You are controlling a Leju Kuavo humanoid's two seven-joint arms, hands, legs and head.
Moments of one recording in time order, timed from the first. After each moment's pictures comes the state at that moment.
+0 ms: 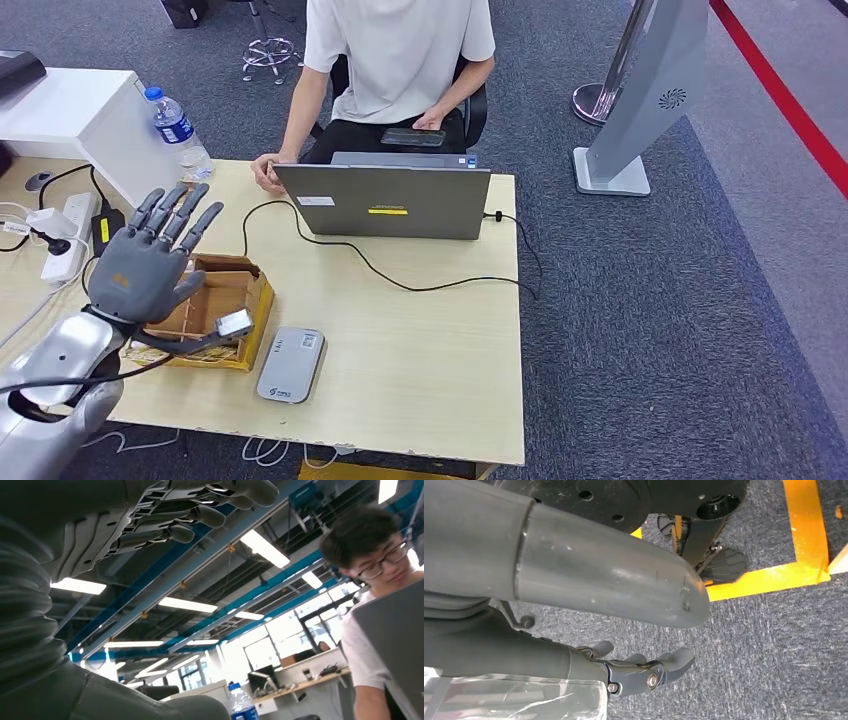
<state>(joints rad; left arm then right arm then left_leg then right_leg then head) -0.10 0.64 -0.26 -1.74 -1.26 0.25 -0.01 -0.03 0.07 -0.38 -0.20 0.29 -0.16 -0.12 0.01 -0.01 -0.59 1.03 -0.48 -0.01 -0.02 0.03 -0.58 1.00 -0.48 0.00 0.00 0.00</state>
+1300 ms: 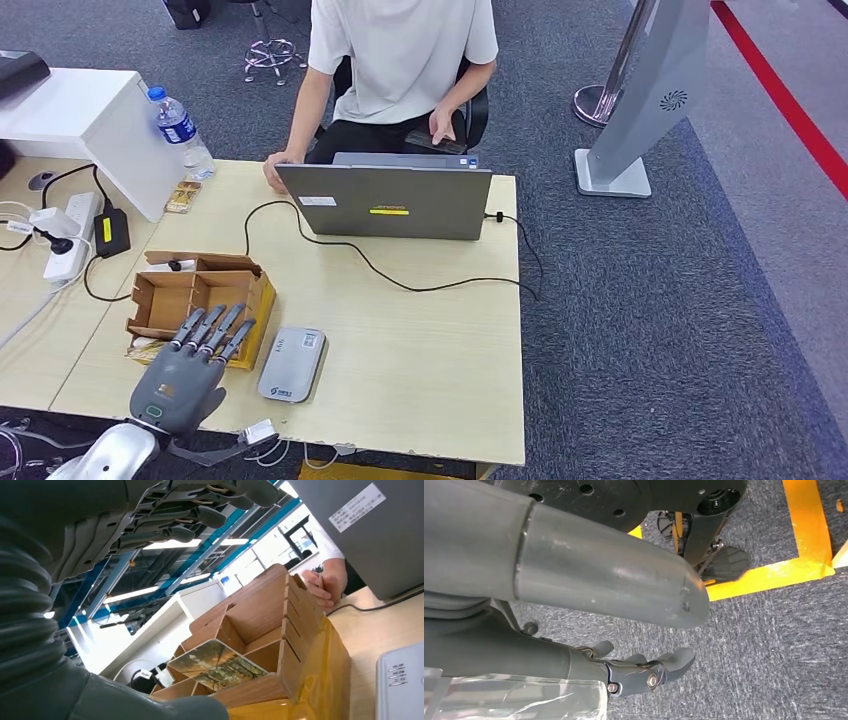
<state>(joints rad) 0.23 0.58 -0.34 -1.79 -1.39 0.14 0.20 -0.03 0.08 -0.48 -0.20 0.35 -0.15 -0.11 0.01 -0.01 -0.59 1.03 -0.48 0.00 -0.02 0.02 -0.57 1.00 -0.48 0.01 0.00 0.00</state>
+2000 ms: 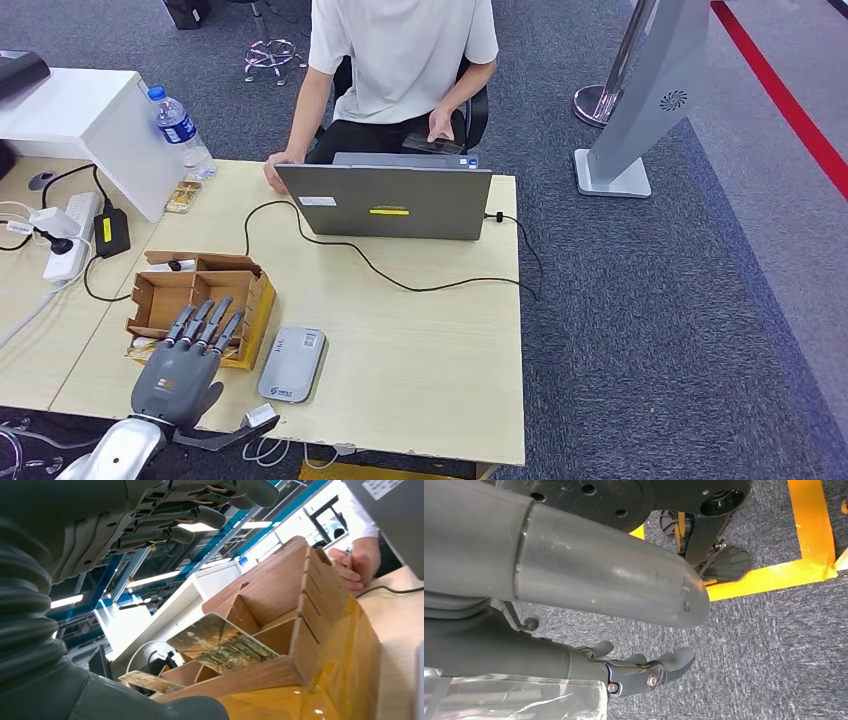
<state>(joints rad) 0.21 0.51 -0.30 -1.70 -1.40 0.17 0.24 -0.03 0.08 -0.49 -0.20 0.39 -0.14 -0.10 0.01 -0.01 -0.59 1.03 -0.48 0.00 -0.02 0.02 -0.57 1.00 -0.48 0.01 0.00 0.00</state>
